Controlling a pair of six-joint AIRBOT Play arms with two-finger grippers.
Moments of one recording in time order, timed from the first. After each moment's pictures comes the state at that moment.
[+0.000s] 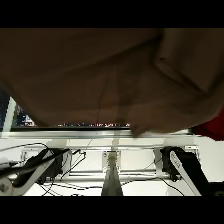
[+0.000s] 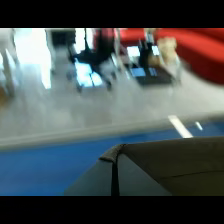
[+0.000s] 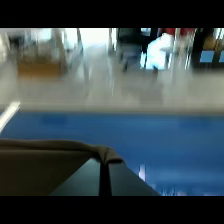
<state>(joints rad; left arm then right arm) 0.40 -1.02 1.78 0.74 -1.13 -1.04 -0.17 -0.81 1.67 -1.23 1.14 1.44</state>
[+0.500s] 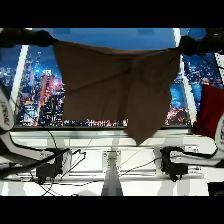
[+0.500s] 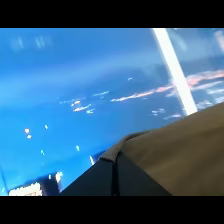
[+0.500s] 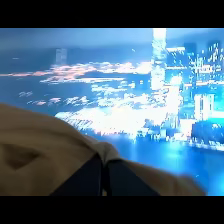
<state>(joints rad) 0.14 -1.67 1.77 0.87 -1.12 -1.06 -0.17 -1.45 1.59 -1.16 1.14 1.45</state>
